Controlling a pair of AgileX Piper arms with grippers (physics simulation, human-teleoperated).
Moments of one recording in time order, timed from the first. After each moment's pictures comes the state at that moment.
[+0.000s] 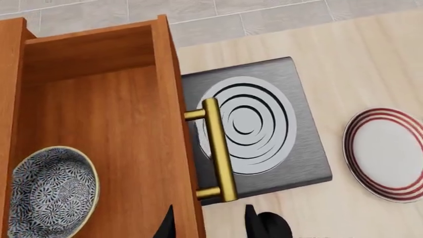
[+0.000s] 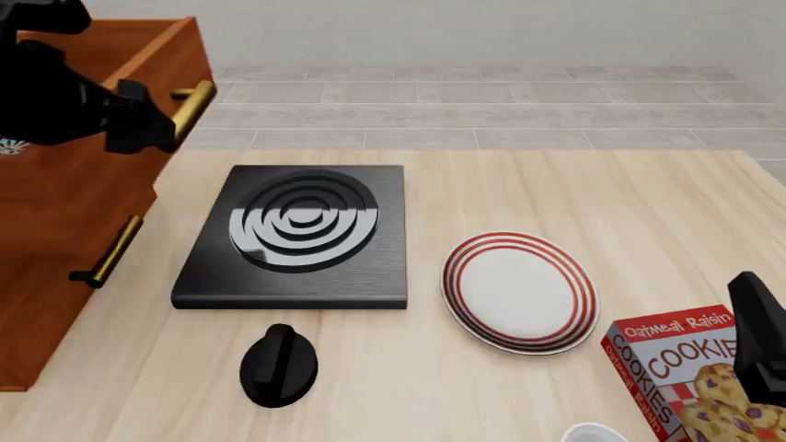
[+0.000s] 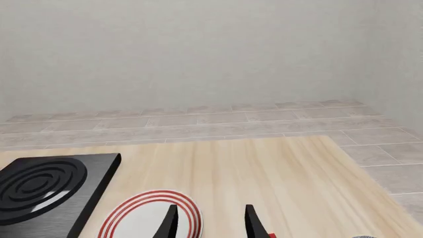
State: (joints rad) left arm -0.18 1.14 -1.13 0.81 0.00; right arm -0.03 0.02 -0.02 -0.01 0.04
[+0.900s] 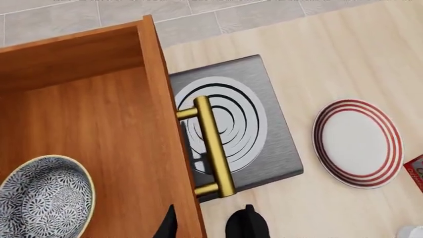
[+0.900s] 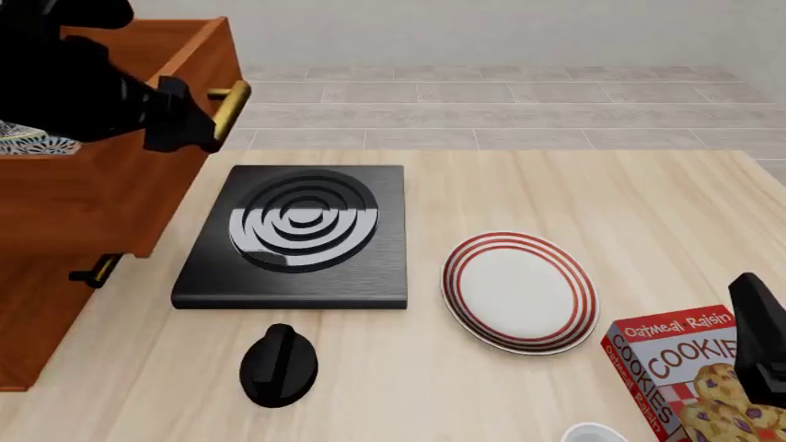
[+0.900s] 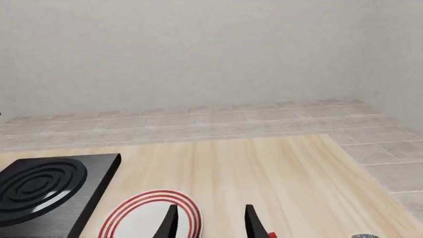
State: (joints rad) left arm -0.30 1.17 -1.17 0.83 -0.06; right arm -0.04 0.01 -0.02 0.00 0.05
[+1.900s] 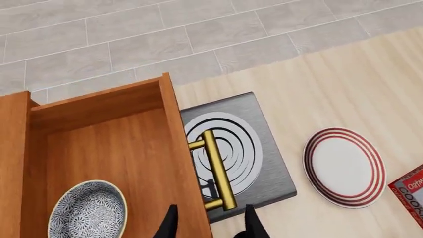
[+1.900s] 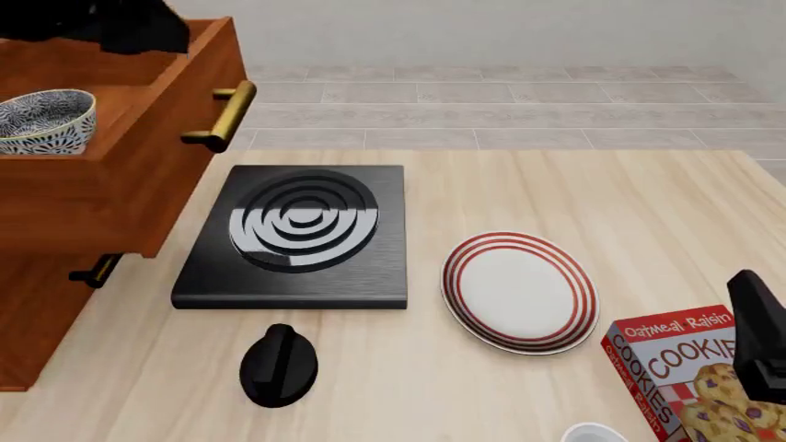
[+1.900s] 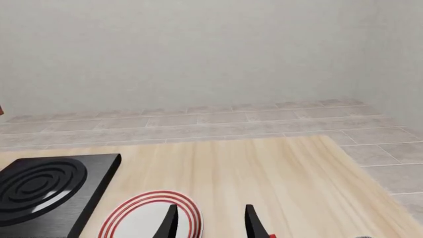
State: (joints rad) left arm -0.29 1.19 -1.43 0.93 0.00; right arm -0.03 0.03 -0.02 -0.03 0.04
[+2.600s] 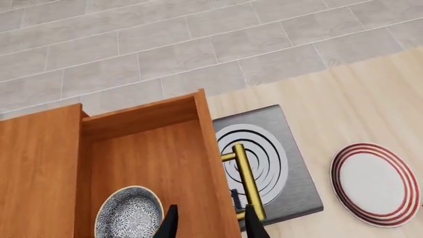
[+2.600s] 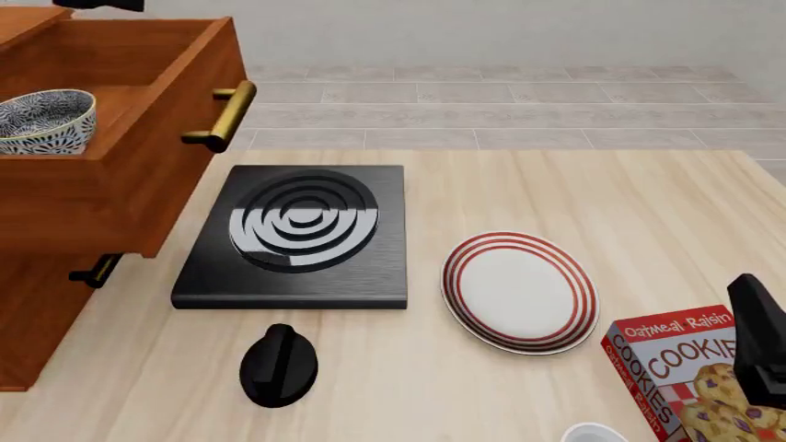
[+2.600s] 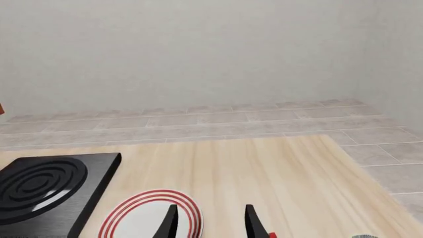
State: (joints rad) left arm -0.18 1.24 -1.55 0.97 0.08; right arm -0.03 0.00 -0.01 0.00 0.04
